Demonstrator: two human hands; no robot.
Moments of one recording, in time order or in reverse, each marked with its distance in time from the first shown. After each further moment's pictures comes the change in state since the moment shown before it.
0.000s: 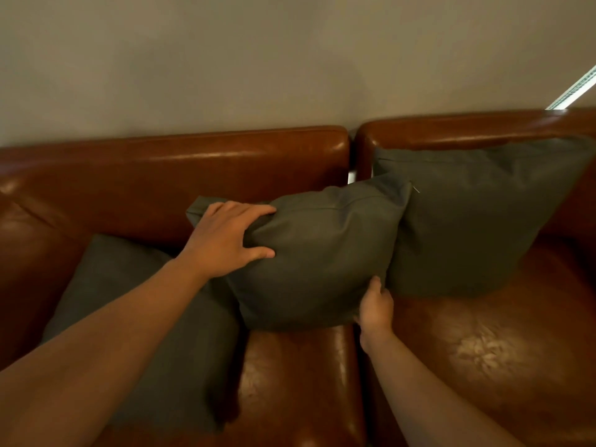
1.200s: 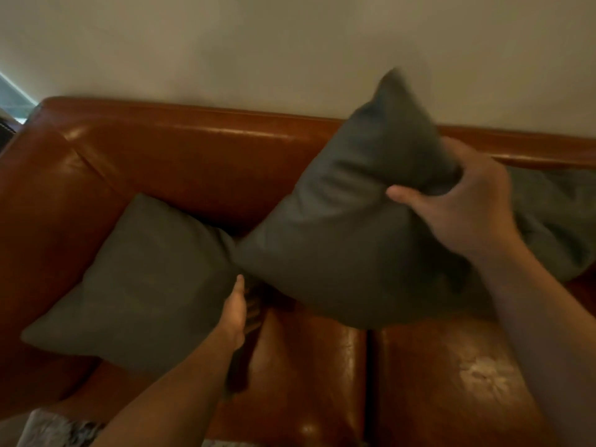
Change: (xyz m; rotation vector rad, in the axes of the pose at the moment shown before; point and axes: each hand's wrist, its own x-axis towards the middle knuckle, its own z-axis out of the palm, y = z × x) left_hand -0.112 -0.007 0.147 -1.565 0.169 -1.236; right_hand -0.136 -0.185 0.005 -0.734 -0.153 -1.342
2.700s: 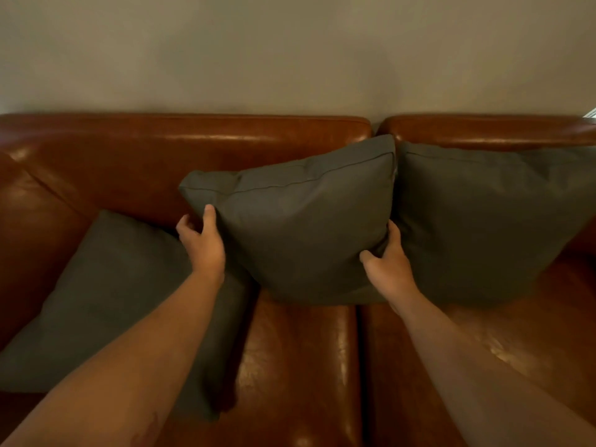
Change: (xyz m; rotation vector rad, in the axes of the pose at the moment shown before) left_hand 0.022 0.111 0.050 -0.078 0.269 0.531; right_hand -0.060 0.118 0.102 0.358 -0.252 0.733
